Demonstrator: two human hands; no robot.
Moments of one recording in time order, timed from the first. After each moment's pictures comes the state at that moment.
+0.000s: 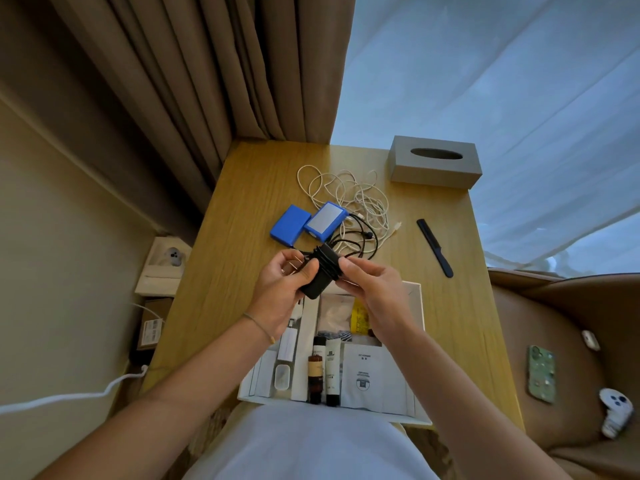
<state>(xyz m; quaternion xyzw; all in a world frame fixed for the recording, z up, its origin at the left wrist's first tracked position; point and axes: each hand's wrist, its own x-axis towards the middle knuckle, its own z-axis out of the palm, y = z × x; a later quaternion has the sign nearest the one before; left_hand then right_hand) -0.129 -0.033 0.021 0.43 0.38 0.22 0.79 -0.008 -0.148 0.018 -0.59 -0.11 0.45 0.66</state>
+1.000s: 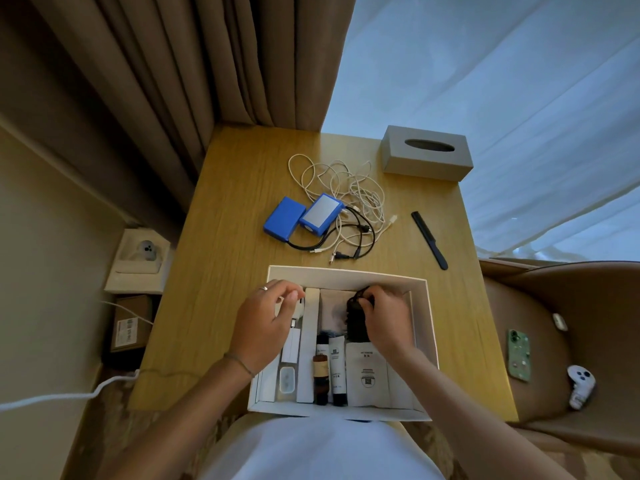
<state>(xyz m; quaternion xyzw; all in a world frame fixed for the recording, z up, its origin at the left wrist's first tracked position) -0.189 -0.016 -0.032 0.82 0.30 0.20 0.45 -0.008 -0.173 -0.081 -0.91 -0.32 0.14 0.23</state>
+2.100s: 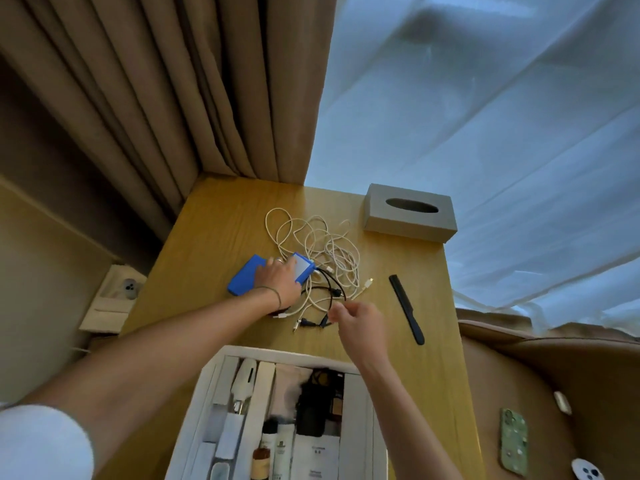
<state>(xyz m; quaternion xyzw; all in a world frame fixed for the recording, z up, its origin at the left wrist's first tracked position) 0.046 0.090 -0.081 0.90 0.38 -0.13 0.16 0.090 -0.104 -0.017 -0.86 -0.18 0.28 0.38</state>
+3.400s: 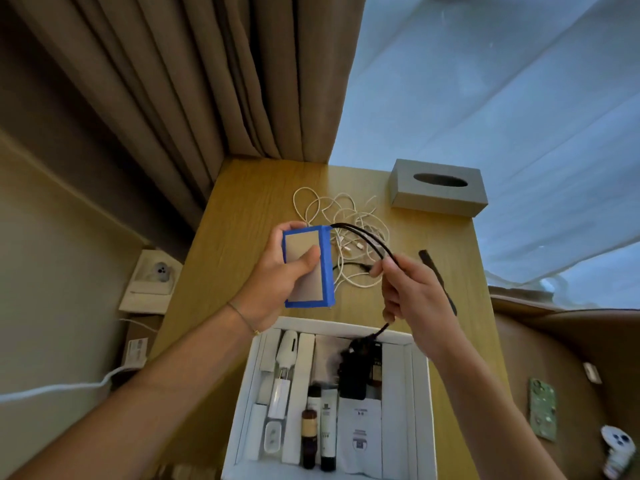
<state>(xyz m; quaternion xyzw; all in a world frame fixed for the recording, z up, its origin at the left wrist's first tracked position) -0.071 0.044 0.066 0.52 0.33 0.16 0.77 0.069 -0.122 0.072 -0.68 -0.21 0.39 0.59</state>
